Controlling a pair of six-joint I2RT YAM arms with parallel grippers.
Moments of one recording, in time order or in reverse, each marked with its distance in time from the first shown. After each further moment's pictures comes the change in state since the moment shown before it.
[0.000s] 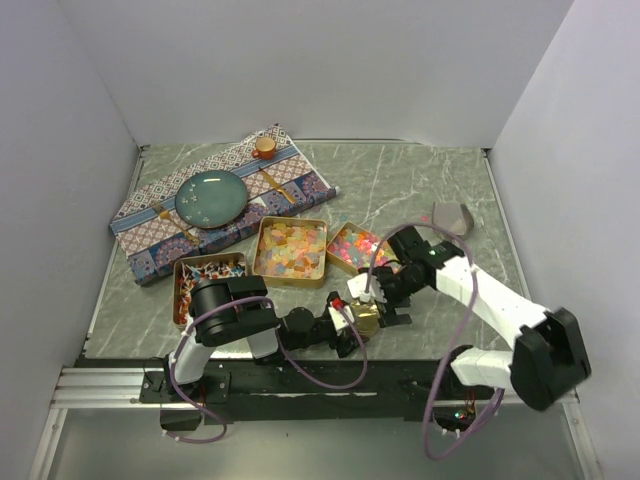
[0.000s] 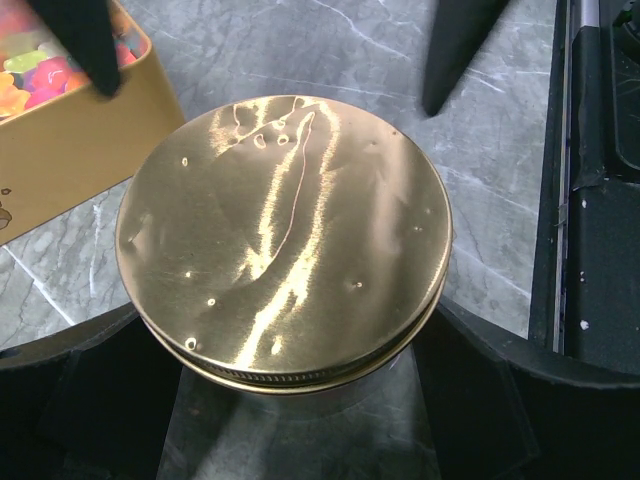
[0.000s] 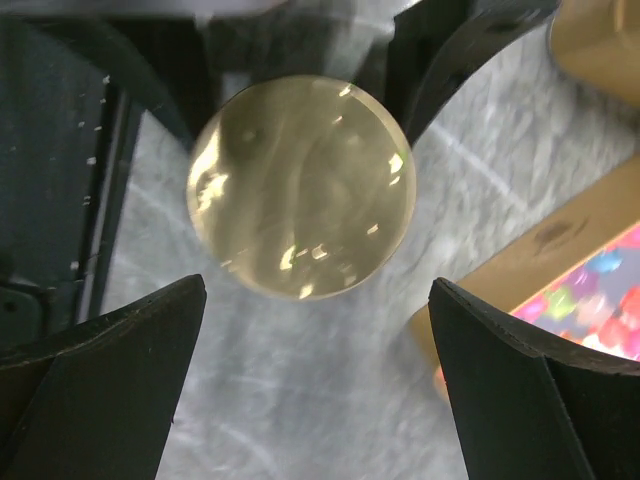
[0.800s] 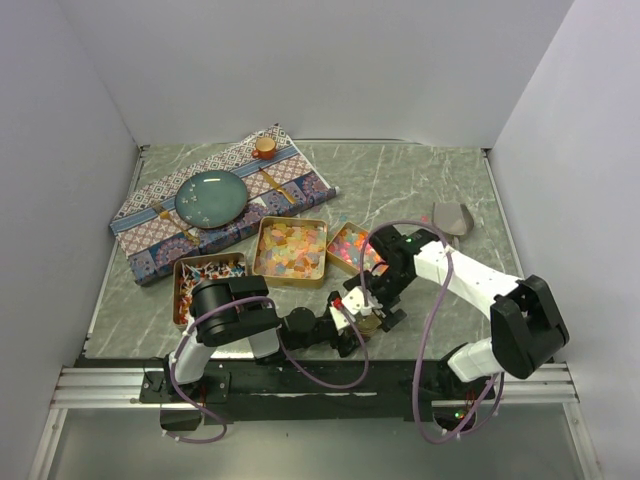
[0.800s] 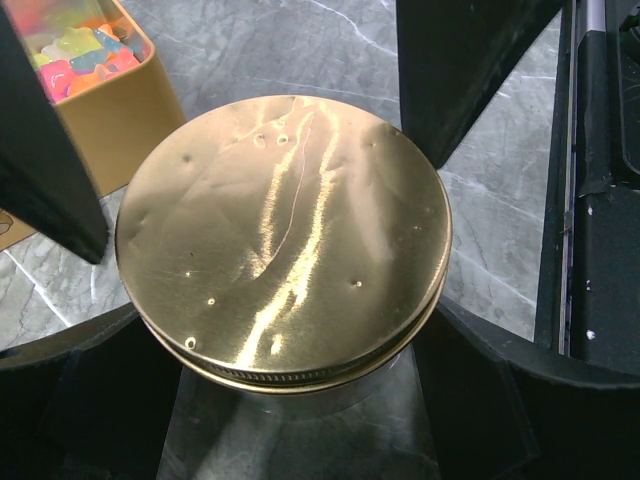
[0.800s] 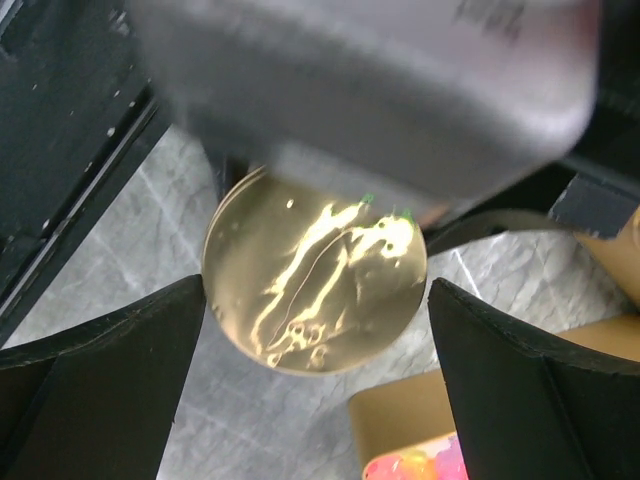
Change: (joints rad) left arm -0.002 0.008 0.012 -0.001 -0.010 0.001; right arm 0.075 0.208 0.123 -0.140 -0.057 -0.404
